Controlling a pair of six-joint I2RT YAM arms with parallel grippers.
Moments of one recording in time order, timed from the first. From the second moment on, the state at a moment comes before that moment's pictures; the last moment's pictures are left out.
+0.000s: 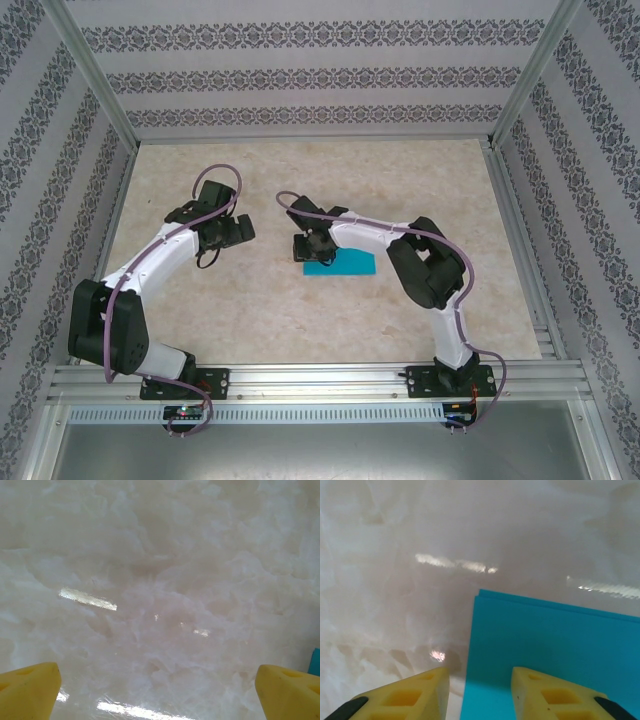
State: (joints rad) left arm -0.27 1.44 1.03 -0.69 -0.10 -0.61; right arm 0.78 2.09 1.46 -0.60 -0.04 0.62
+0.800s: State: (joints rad) left arm -0.26 1.46 0.99 -0.64 0.14 -0.60; right arm 0.67 1.61 1.06 -0.61 0.01 0.74
